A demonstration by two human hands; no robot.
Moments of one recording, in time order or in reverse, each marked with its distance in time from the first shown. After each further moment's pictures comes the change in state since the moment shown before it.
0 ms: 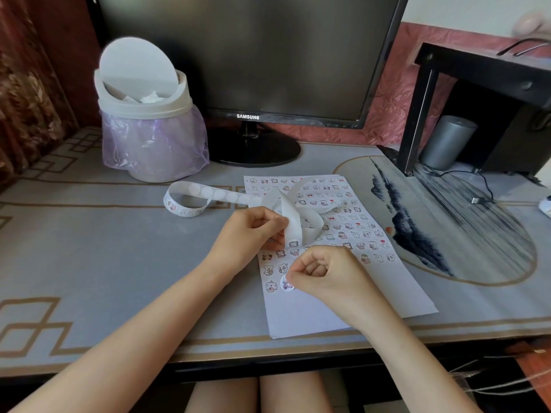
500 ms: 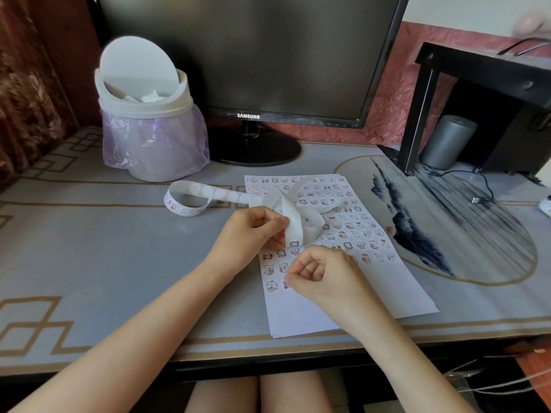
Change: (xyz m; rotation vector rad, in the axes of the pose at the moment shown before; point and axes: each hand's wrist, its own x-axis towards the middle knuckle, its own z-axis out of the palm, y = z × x) left_hand 0.003 -0.003 0.000 0.002 0.001 0.002; right_hand -0.001 0.006 0.006 -0.164 0.066 -0.062
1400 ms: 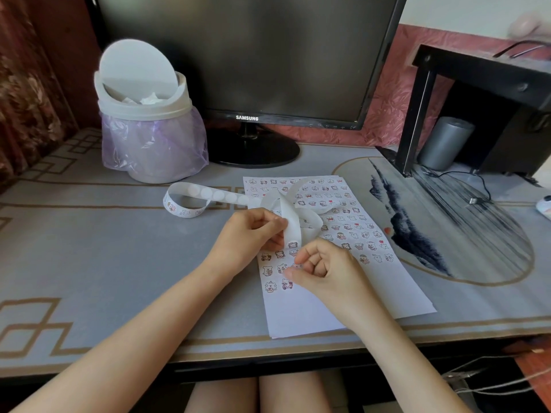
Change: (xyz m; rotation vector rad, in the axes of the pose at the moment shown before) left_hand -0.001 0.001 0.000 0.008 0.001 -0.002; right_hand 0.003 0.005 -0.003 0.158 0.022 0.015
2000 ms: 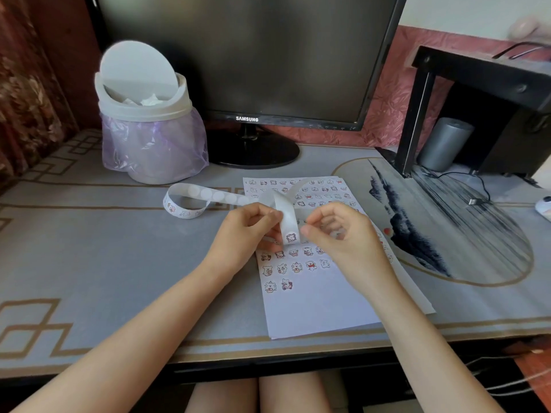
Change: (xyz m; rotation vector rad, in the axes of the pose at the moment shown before) left_hand -0.002 0.005 -0.001 -0.049 0.028 0.034; right_hand 0.024 -0.020 -0.025 0.073 0.141 -0.177
